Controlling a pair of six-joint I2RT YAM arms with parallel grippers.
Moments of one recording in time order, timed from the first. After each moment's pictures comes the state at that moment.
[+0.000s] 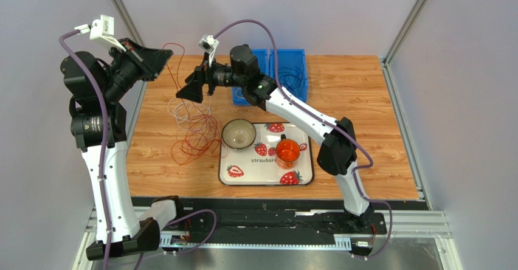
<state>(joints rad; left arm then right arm) 0.18 1.07 1.64 -0.52 0.63 -0.53 0.86 2.14 2.13 0.06 -0.64 0.42</state>
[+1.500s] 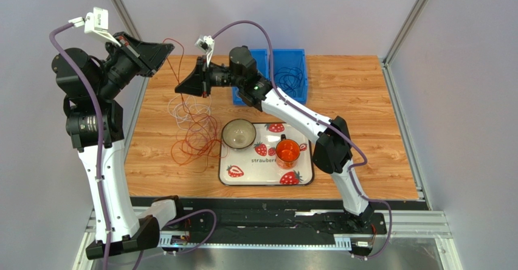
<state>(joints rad) 0.18 1.10 1.72 -0.48 0.71 -0.60 0.86 2.20 2.17 0.21 -0.75 0.51</state>
